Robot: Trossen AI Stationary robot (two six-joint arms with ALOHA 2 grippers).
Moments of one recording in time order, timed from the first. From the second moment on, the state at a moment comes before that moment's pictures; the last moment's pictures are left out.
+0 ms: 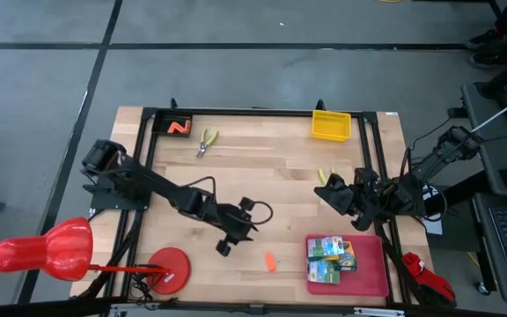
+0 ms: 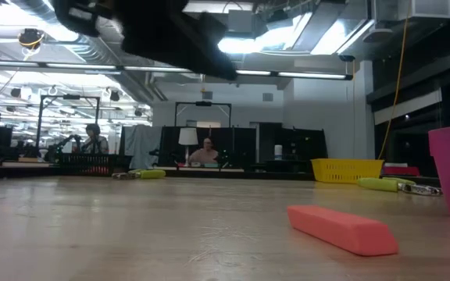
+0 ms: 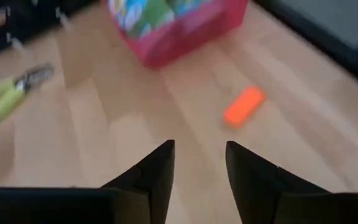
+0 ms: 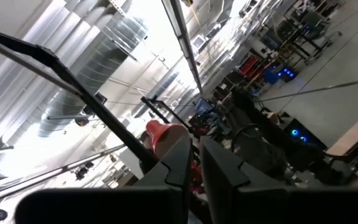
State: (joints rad) left arm -0.33 1.67 1.00 0.01 -0.06 0.24; right arm 0.69 1.09 0.71 0.90 0.74 0.54
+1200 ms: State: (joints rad) left arm -0.28 2.08 1.09 0.40 0.29 0.35; right arm 0.74 1.11 0.71 0.89 0.82 0.67
